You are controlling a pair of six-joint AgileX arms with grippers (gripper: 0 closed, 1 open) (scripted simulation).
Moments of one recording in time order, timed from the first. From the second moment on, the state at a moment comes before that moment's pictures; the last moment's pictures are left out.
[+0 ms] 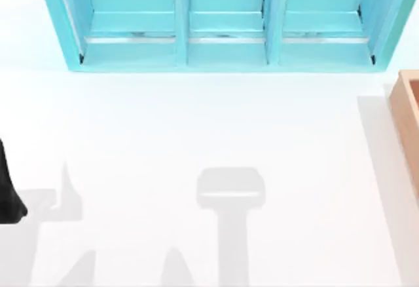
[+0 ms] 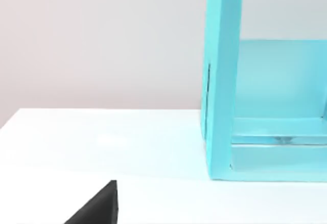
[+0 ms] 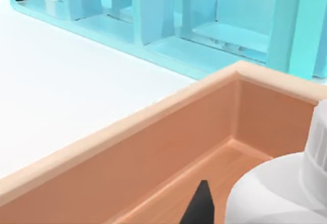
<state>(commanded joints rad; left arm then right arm) 0.00 0.00 0.00 0.00 0.00 0.00 -0.79 1.94 0.82 -0.30 -1.46 -1.40</state>
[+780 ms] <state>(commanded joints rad) 0.00 0.00 0.00 0.00 0.00 0.00 -0.79 1.94 0.82 -0.30 -1.46 -1.40</state>
